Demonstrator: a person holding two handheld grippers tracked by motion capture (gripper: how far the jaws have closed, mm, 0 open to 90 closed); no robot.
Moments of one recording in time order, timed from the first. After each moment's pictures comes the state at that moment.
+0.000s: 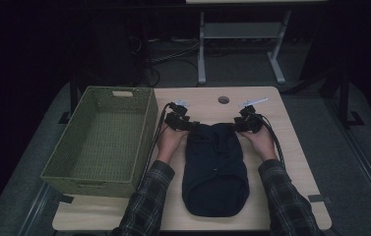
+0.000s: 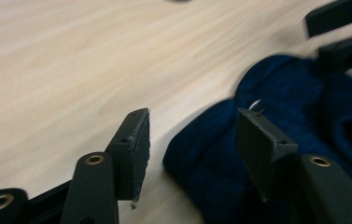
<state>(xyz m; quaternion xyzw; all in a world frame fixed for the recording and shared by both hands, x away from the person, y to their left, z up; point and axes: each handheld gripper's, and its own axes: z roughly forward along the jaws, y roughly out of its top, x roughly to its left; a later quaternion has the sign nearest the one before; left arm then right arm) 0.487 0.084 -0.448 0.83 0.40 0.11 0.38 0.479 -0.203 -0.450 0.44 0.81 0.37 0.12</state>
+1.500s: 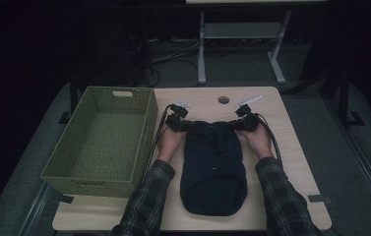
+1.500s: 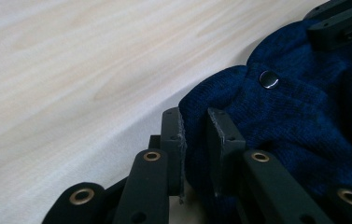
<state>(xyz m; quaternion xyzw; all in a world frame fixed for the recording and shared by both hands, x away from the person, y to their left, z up) 0.492 0.082 -0.451 0.84 0.39 0.10 0.37 0.489 -0.195 -0.451 0.43 0.83 0.35 0.09</state>
